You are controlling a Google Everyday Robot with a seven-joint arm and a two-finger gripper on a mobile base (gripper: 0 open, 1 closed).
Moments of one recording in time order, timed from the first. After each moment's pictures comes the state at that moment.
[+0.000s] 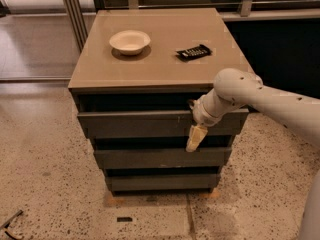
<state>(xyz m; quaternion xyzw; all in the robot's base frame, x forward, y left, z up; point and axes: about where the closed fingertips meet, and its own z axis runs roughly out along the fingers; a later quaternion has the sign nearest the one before) 0.639 -0.115 0.634 -0.67 0.70 0.08 0.23</state>
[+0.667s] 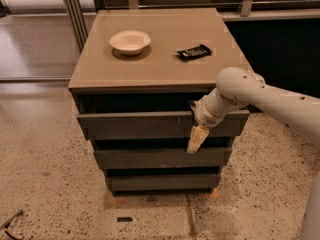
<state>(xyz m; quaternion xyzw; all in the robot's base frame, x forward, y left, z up) 0.632 -0.117 0.636 -0.66 0.71 0.09 0.22</state>
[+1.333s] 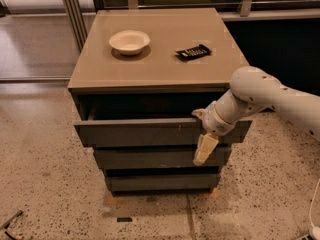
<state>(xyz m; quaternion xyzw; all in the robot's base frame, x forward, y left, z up) 0.569 -0.118 0.661 -0.66 0.71 0.16 0.20</state>
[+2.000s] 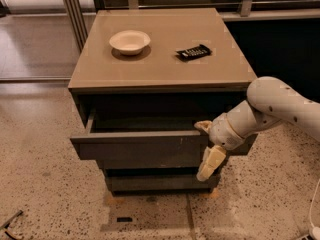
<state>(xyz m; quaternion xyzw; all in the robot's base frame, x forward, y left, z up) 0.506 -0.118 0.671 -0.62 0.71 0.26 0.21</state>
